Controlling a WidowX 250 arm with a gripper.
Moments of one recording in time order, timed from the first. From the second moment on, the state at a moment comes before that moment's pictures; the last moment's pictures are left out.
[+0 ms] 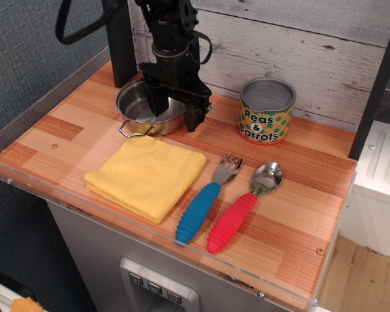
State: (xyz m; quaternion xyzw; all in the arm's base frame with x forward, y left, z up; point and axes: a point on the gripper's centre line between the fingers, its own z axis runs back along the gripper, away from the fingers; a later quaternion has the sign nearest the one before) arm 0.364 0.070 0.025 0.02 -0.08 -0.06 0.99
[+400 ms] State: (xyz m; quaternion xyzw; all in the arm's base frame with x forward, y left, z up) arm 0.363 0.078 0.021 0.00 -0.09 -0.04 0.99
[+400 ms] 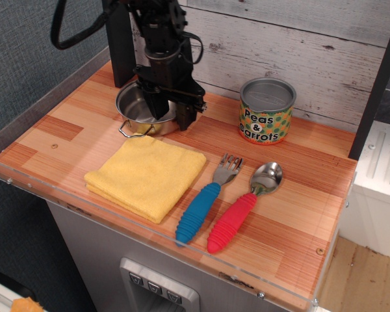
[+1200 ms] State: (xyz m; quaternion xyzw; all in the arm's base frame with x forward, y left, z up) arm 0.356 0.088 0.030 0.01 -0.07 -0.02 1.00
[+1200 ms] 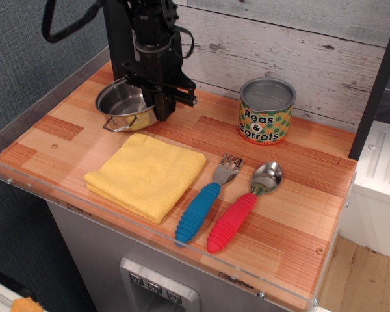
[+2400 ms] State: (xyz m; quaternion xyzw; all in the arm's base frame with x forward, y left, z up) arm 0.296 0.023 0.063 0.04 -0.09 -0.04 0.99
